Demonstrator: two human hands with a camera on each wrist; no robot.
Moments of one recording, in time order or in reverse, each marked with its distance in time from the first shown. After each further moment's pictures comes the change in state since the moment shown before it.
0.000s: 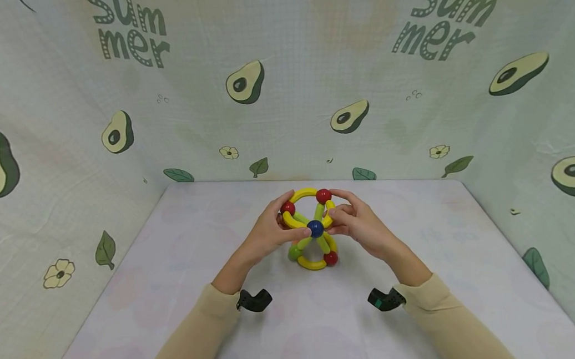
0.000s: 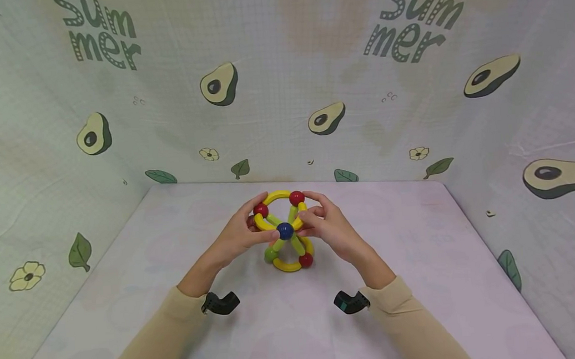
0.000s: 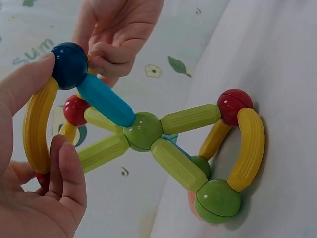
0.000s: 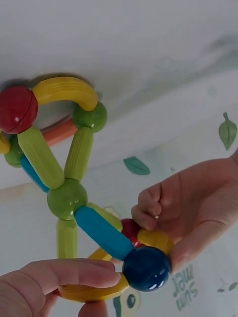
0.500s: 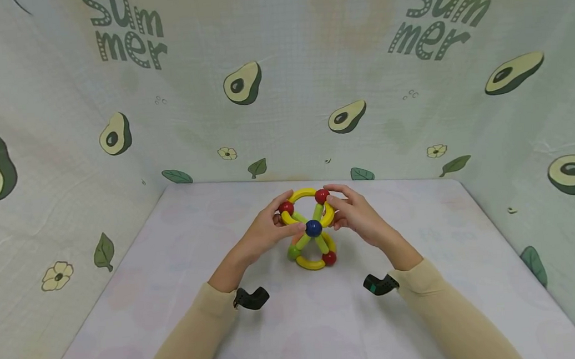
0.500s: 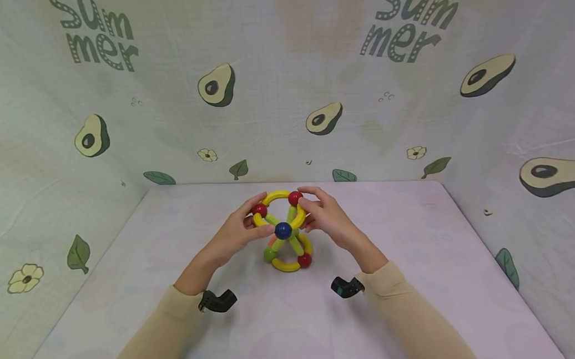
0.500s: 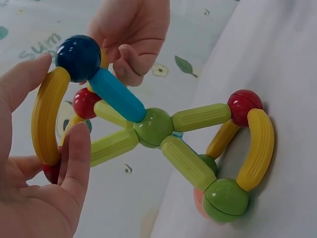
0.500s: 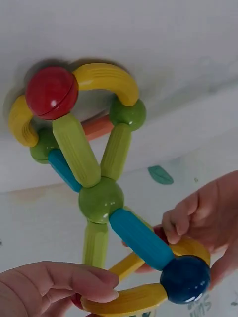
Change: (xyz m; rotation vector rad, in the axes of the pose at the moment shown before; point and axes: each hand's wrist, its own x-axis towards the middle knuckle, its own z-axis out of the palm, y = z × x) left_hand 0.001 0.002 -0.004 -0.042 -0.030 -0.025; right_hand 0.016 -0.004 -0.008 -0.087 0.014 0.011
